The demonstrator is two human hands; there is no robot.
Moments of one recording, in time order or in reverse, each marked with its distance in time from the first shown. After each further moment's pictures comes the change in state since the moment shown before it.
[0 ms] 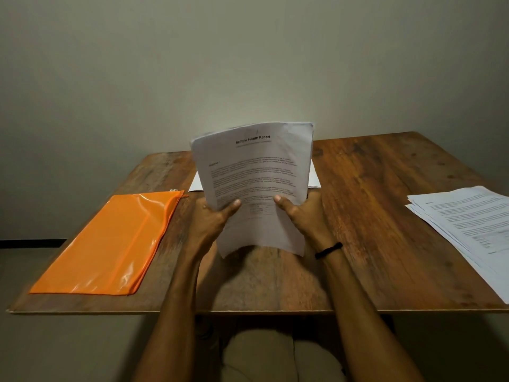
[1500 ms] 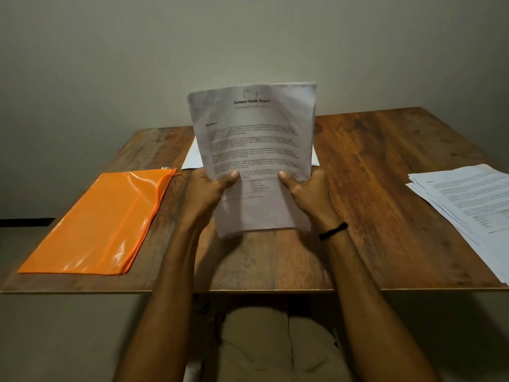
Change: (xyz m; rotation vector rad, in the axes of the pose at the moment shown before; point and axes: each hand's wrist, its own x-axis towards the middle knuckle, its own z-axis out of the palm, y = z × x) left_hand 0.017 -0.001 0.009 -0.075 -0.010 -0.102; right_hand 0.005 0.011 -0.012 -0.007 -0.017 0.044
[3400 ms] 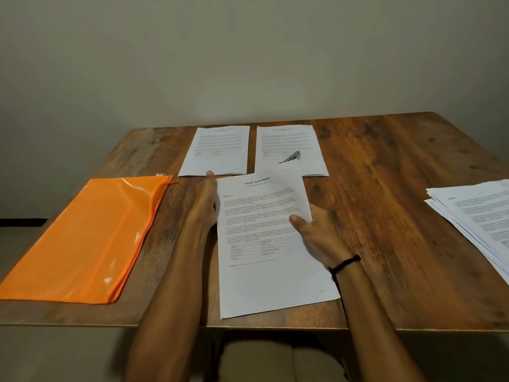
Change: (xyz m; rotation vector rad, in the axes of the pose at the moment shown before) left_hand 0.099 -0.070 -0.005 -0.356 0.246 -0.575; right_hand 0.004 0.065 0.001 0.235 -0.200 0.398
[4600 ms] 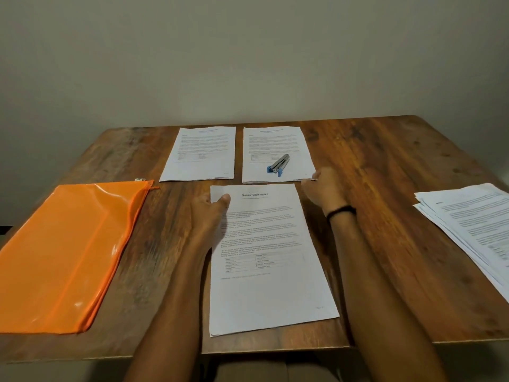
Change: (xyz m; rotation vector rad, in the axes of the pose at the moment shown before) left_hand 0.000 -0.040 0.012 0.277 -0.049 0.328; right_hand 0.095 -0.056 -0.031 -0.926 0.502 0.051
